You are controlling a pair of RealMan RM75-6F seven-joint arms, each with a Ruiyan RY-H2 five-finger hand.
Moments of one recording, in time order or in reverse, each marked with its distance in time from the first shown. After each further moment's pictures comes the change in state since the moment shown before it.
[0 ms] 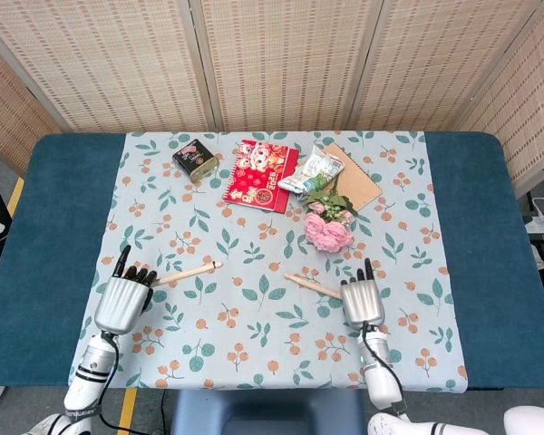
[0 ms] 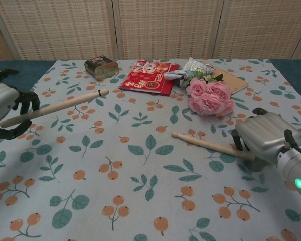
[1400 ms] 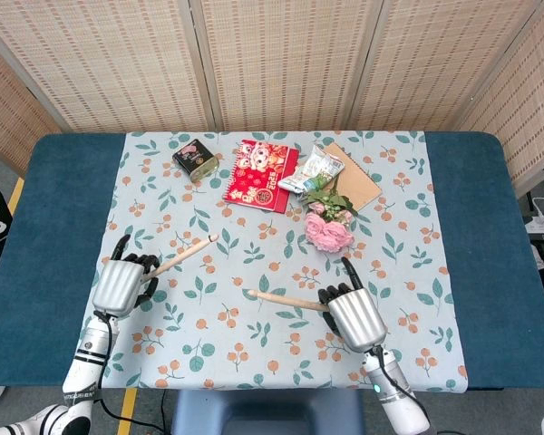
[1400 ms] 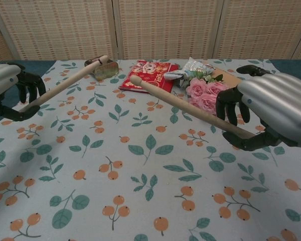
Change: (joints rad) left arm -0.047 0.144 -0.108 -0.323 -0.201 -0.182 -0.090; right arm -0.023 0.197 -0.188 -0.245 -0.494 0.148 0.438
